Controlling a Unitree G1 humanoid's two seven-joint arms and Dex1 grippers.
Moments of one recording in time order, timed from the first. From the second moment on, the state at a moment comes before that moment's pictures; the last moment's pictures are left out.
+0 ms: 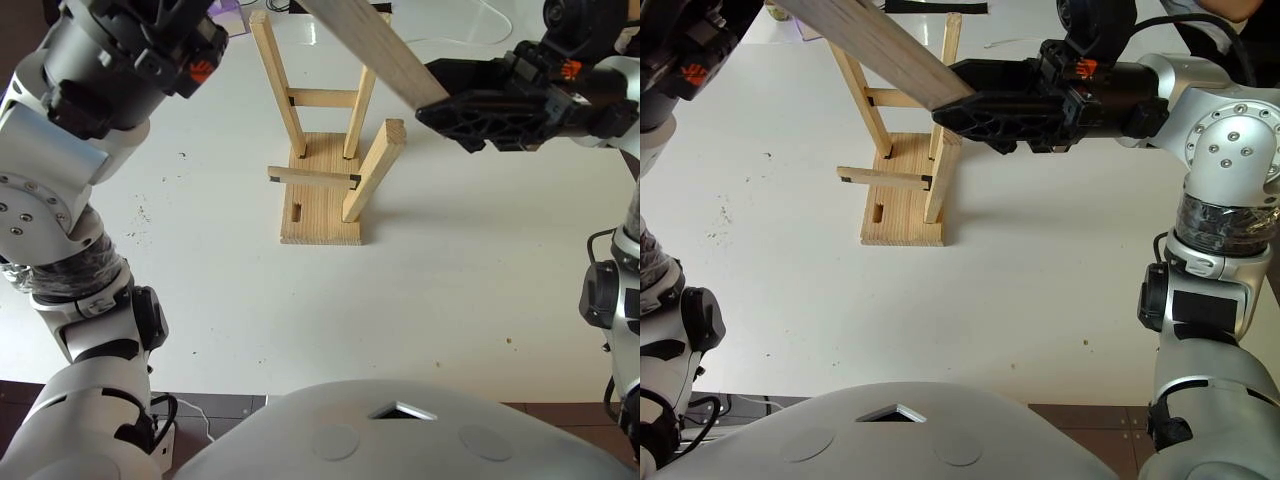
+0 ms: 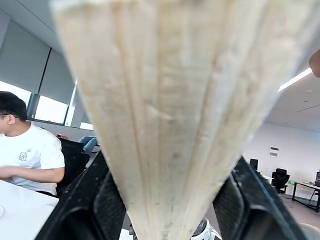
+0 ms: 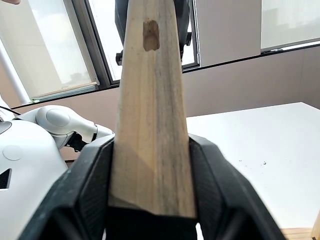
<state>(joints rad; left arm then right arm) -0.60 0.59 0.30 -0.44 -1.74 0.74 -0.33 -0.76 -0.64 -0.12 -0.16 1.12 1.09 1.13</state>
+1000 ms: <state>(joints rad) -0.36 0.98 0.33 -0.01 -0.87 0.50 -0.98 -0.58 -0.69 -0.53 -0.13 1.08 0.85 0.89</state>
